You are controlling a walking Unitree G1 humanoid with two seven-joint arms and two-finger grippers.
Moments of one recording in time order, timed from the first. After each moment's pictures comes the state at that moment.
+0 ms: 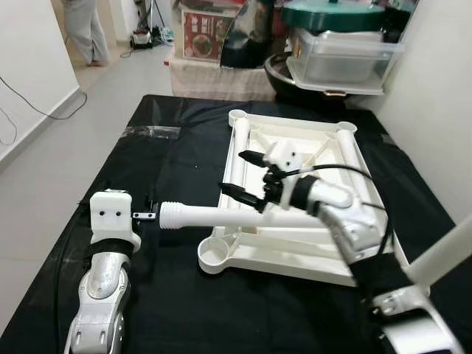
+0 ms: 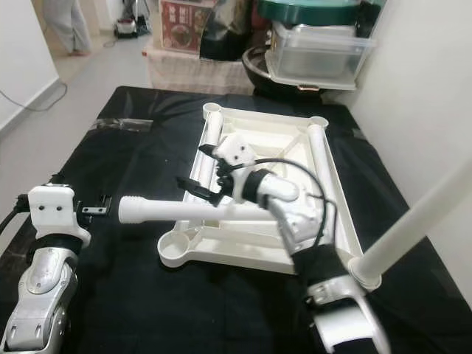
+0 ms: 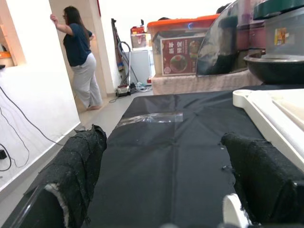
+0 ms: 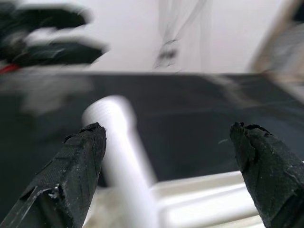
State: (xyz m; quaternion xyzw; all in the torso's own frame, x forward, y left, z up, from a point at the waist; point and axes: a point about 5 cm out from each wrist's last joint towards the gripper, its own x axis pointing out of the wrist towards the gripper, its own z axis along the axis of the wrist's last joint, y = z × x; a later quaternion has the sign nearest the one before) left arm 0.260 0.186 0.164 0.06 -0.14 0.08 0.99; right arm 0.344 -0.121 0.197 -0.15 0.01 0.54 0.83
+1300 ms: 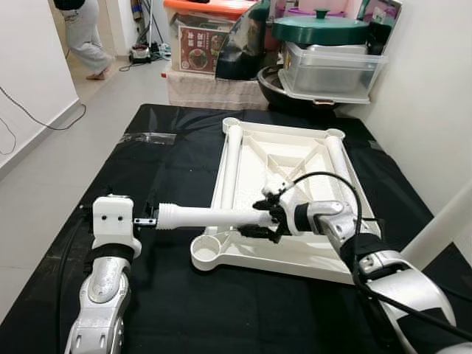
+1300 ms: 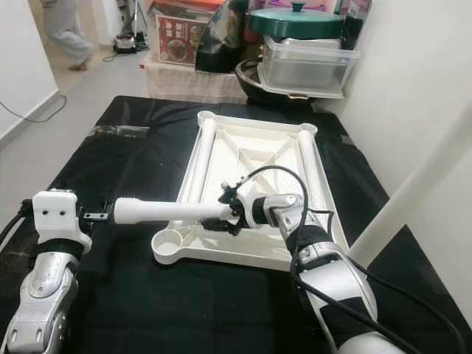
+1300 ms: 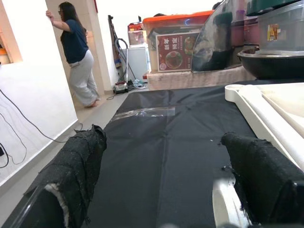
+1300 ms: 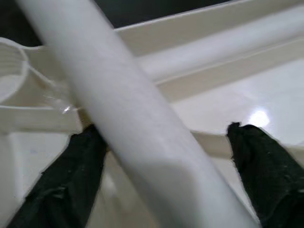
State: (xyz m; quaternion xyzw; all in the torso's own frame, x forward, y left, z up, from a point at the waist) left arm 0.266 0.182 0.161 0.05 -0.13 0.08 0.99; right arm 0.378 -0.140 0.133 -0.21 0.22 0.43 0.85
